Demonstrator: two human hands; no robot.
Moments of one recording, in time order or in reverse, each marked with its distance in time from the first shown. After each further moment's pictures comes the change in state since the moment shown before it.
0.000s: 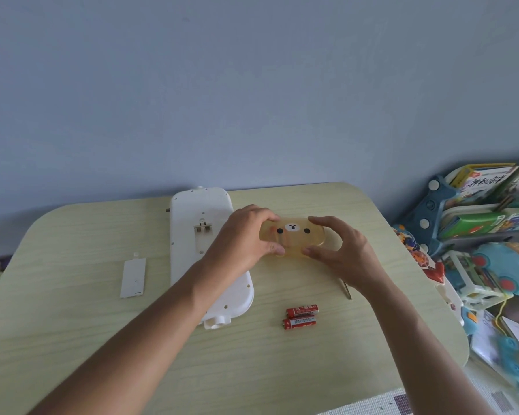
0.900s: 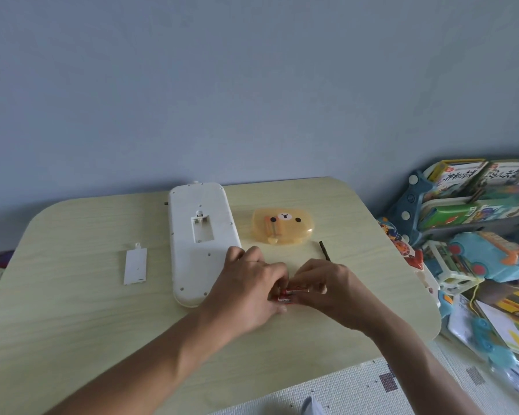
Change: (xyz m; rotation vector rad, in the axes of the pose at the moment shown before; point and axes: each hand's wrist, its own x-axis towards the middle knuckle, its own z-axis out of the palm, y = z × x) left_hand -0.100 0.042 0.001 0.272 -0.174 0.203; right_hand -0.081 -0.020 0.001 -0.063 -0.301 -0.218
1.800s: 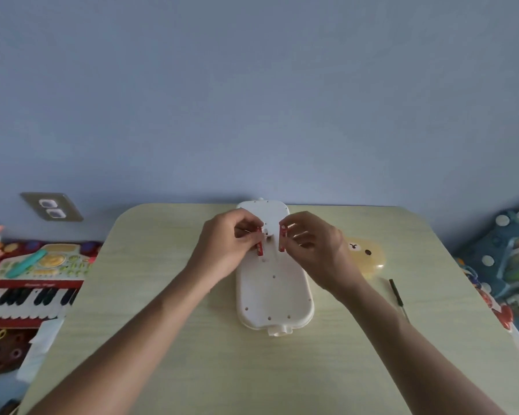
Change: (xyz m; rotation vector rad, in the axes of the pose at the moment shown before) left_hand 0.010 -0.128 -0.060 -0.611 0.486 -0.458; right_hand 0.130 -0.083 0.046 0.203 0.278 -0.106
